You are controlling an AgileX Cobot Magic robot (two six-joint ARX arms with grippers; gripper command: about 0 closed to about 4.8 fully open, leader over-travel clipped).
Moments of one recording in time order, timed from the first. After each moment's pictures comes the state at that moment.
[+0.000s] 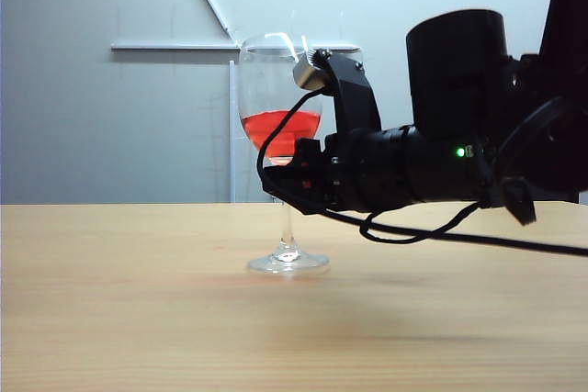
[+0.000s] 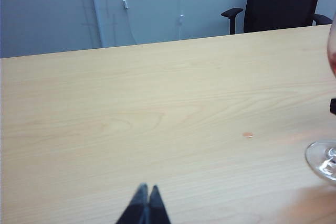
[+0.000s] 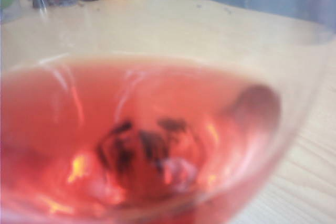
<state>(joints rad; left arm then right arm) -0.27 0.01 0.01 -0.04 -0.03 0.05 0.62 1.95 0.63 1.24 -0.17 -0.03</state>
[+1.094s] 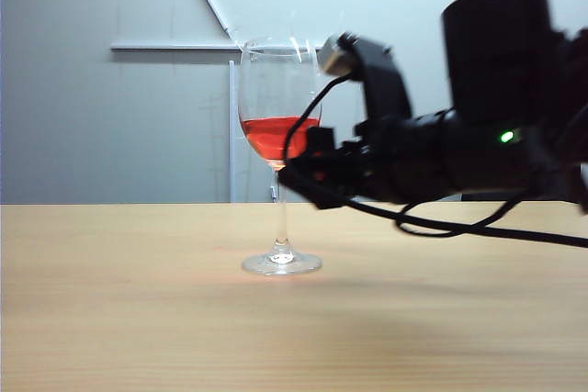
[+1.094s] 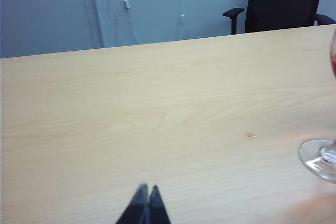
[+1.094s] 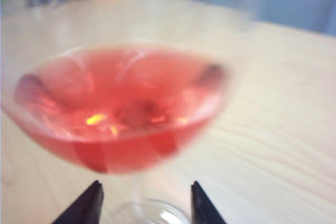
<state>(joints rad) -0.25 0.01 0.01 -0.04 -0.02 0.05 0.62 1.85 0.50 1.26 -0.10 -0.05</state>
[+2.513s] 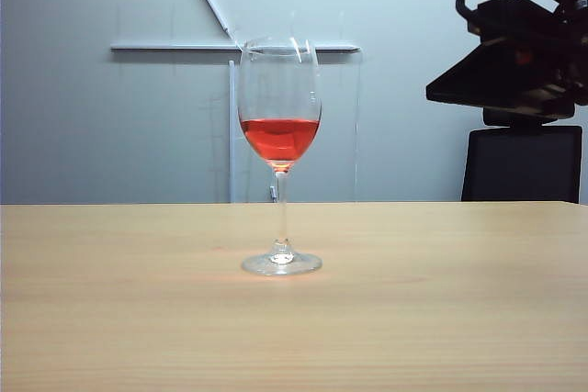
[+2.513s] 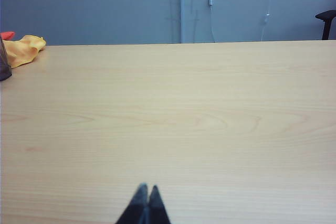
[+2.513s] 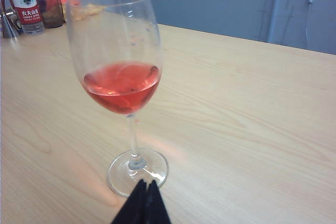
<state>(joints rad) 0.03 0.00 0.01 -0.04 -0.03 0.05 0.62 0.92 0.14 0.72 0.03 0.00</state>
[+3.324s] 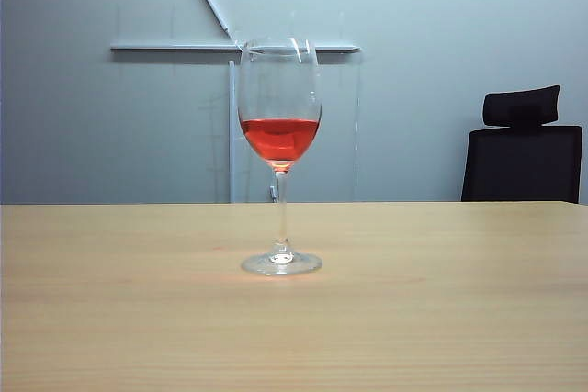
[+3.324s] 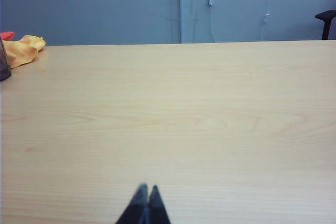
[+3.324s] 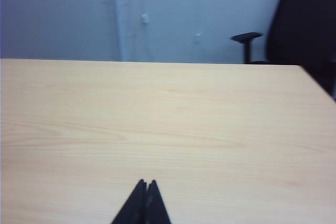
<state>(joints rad) 0.03 0.00 0.01 -0.04 -0.03 0.05 0.09 0.14 0.02 0.14 0.04 0.00</state>
